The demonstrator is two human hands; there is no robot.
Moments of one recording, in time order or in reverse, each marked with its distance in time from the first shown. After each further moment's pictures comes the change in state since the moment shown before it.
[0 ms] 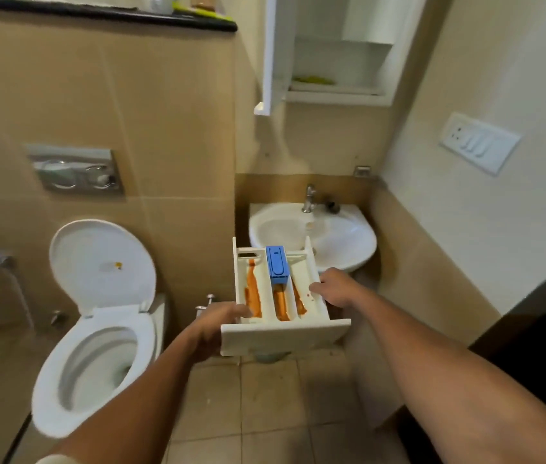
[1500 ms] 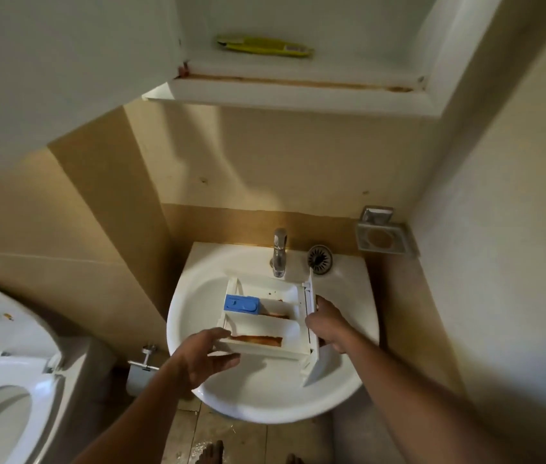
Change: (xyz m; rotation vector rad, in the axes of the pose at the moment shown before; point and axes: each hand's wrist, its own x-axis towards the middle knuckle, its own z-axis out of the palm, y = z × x) left_hand 0.390 0.158 0.126 -0.679 0.231 -0.316; right_hand 0.432 0.140 -0.145 0.383 -0.191 0.160
